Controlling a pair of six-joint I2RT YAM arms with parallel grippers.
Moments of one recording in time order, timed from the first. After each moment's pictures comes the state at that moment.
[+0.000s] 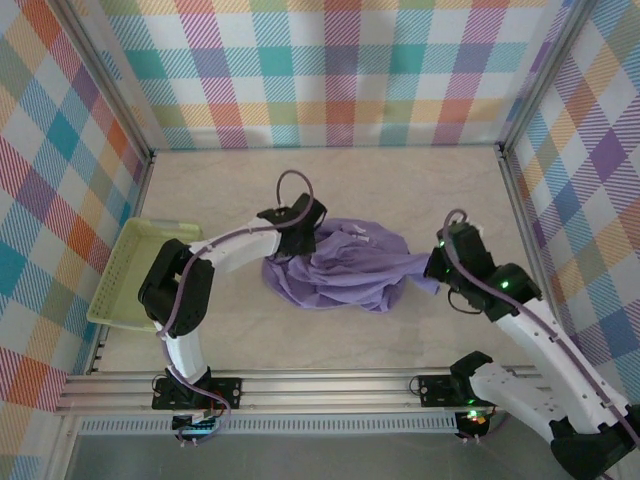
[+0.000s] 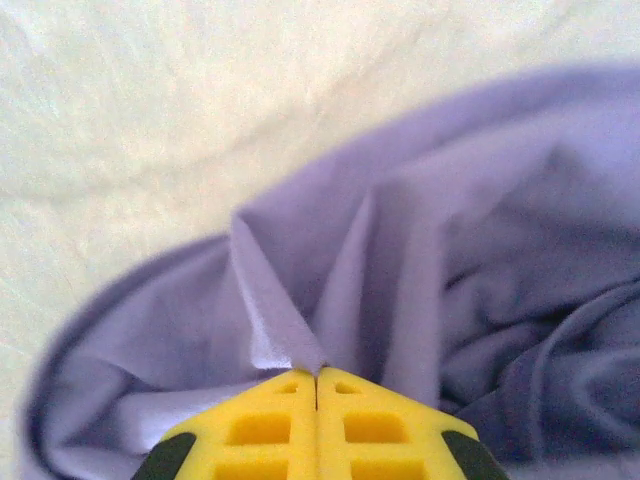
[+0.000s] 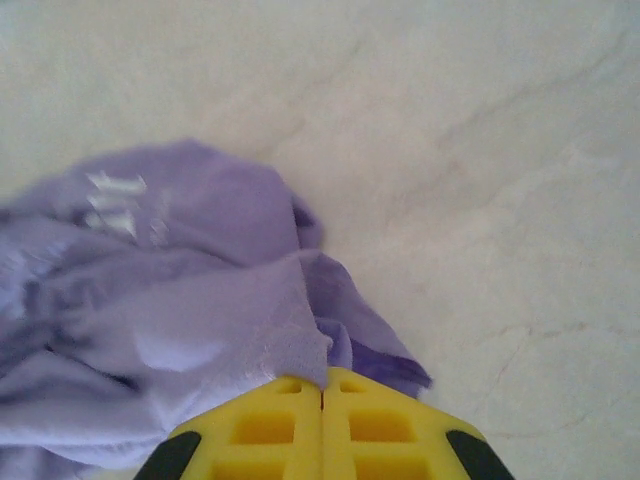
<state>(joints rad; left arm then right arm) -0.63 1.82 1.38 -0.68 -0.28 -0.68 0.46 0.88 1.03 -0.99 0.31 0.63</state>
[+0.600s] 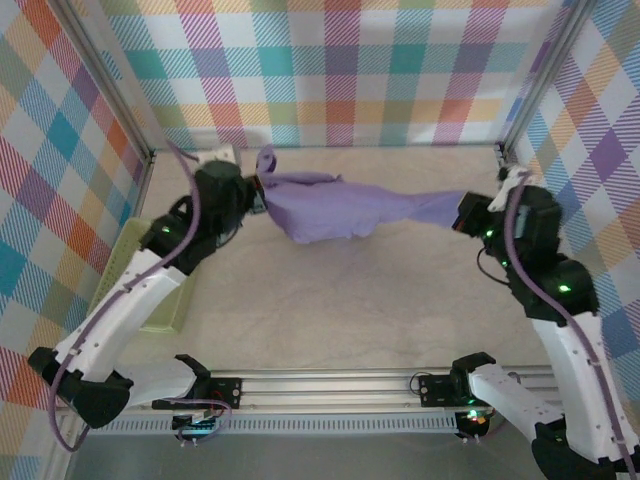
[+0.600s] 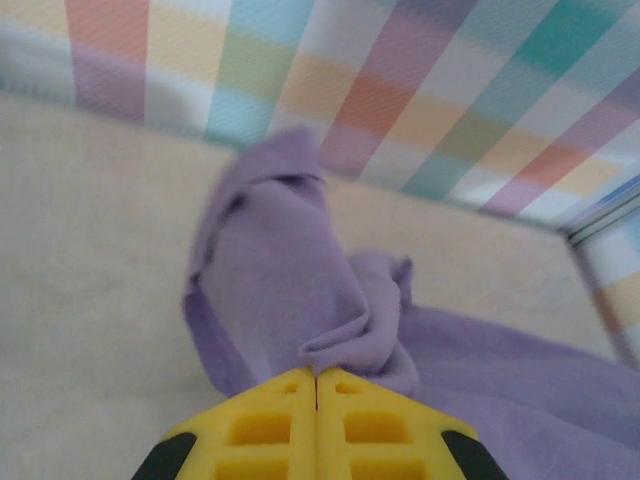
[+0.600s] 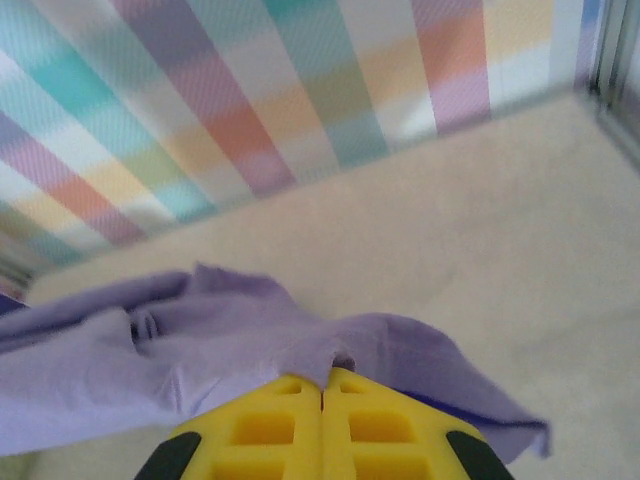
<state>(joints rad) -0.60 1.21 1.29 -0.64 -0.32 -0.62 0.30 0.87 1.27 -0.87 0.14 0.47</state>
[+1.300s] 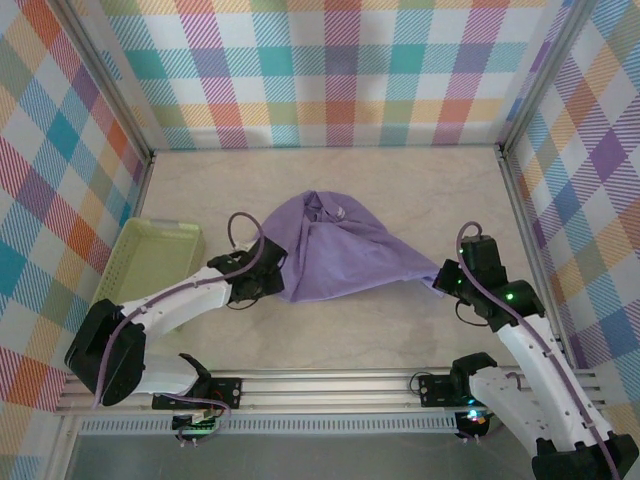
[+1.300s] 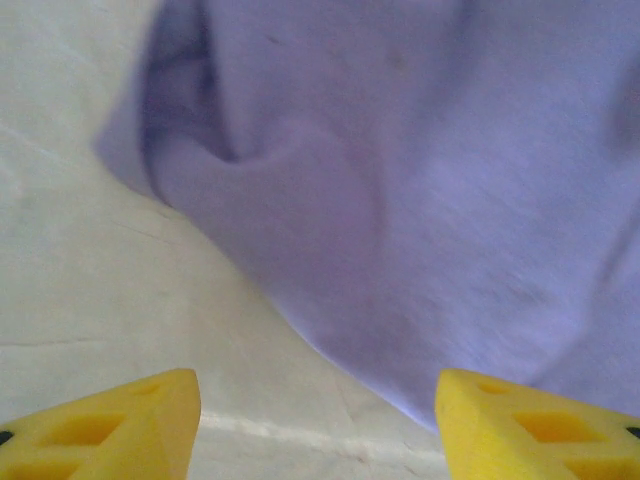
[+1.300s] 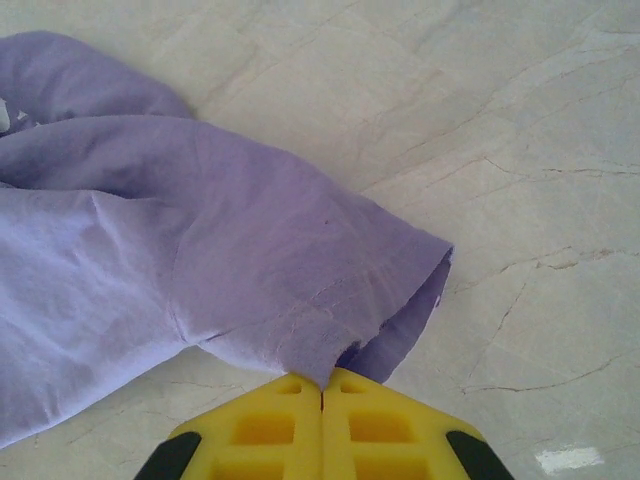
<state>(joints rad) -0.62 1.33 0.79 -0.66 -0.27 -0.87 0.28 0.74 0.79 -0.94 0.11 0.62</state>
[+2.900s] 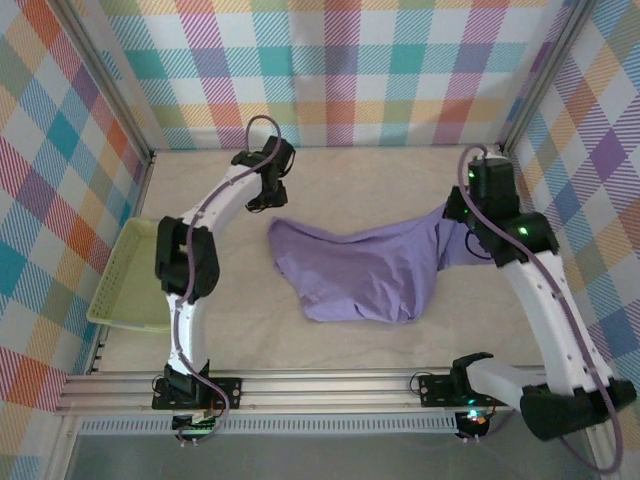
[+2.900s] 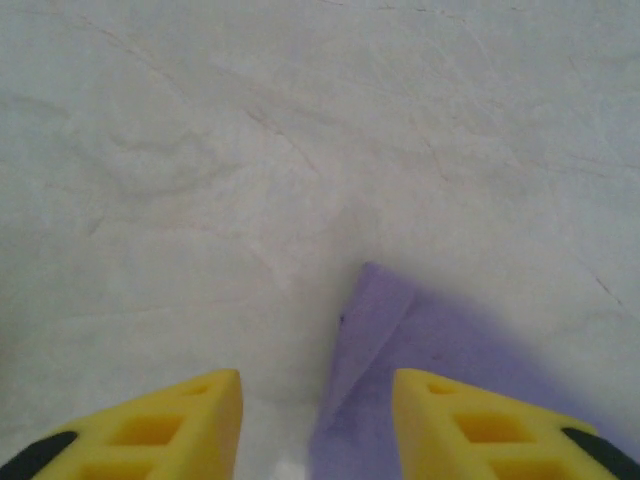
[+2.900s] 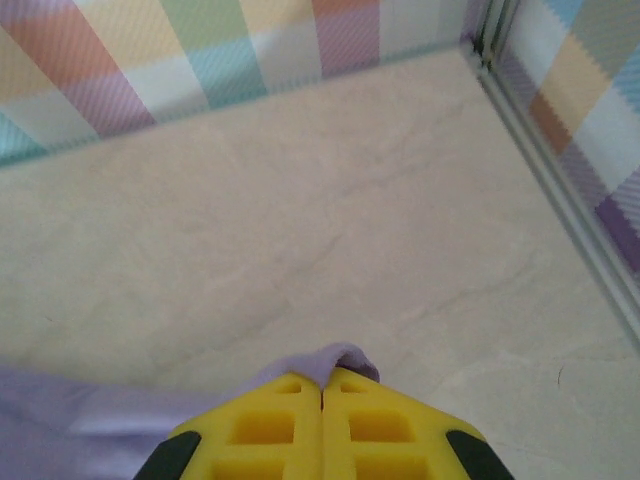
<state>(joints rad) -0.38 2.11 1.92 -1.05 -0.32 -0.56 0.26 1.14 1.37 -0.93 0.30 0.37</state>
